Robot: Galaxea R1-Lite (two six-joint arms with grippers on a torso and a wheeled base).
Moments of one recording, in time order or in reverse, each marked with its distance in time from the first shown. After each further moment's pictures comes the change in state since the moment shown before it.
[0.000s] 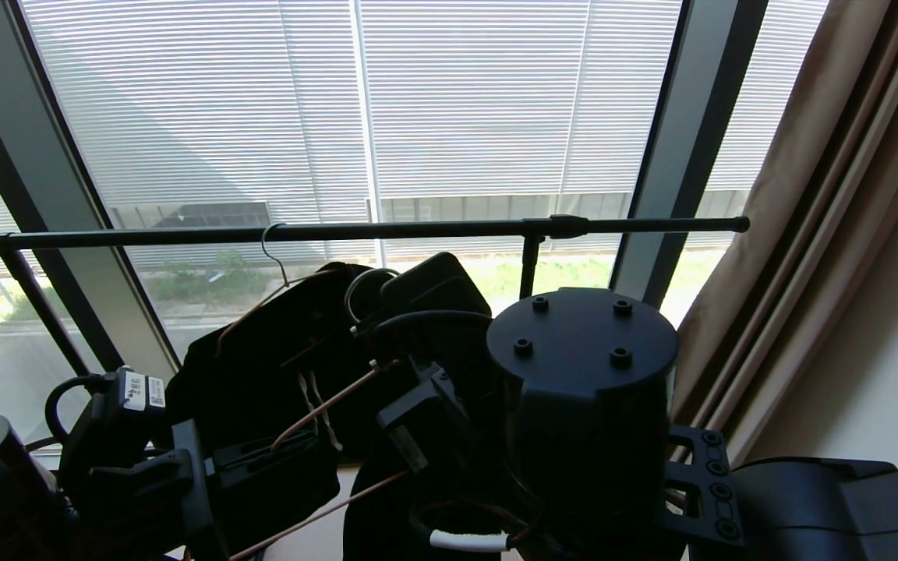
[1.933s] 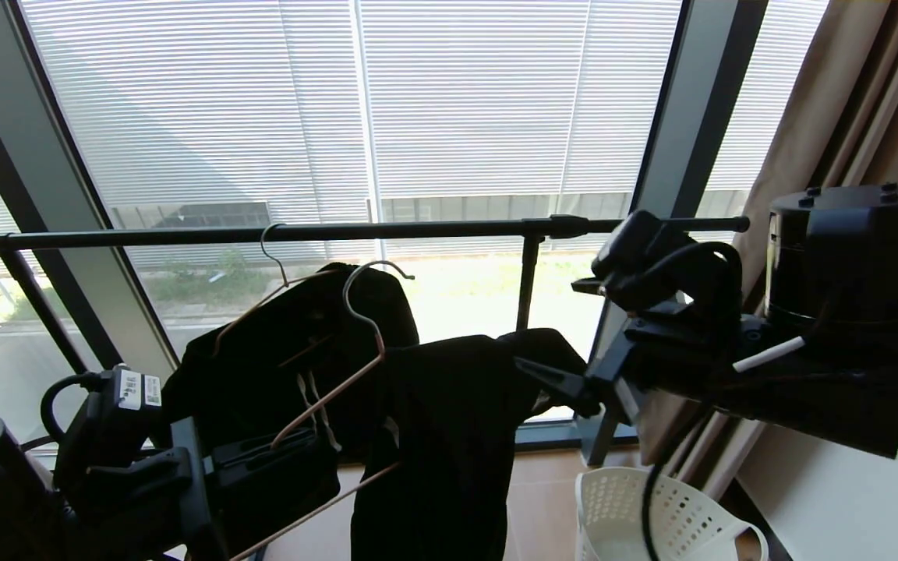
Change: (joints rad) left arm -0.006 -0.001 0.000 -0.017 -0.001 -0.001; right arm -0.441 -0.319 0.180 0.301 0.650 -0.269
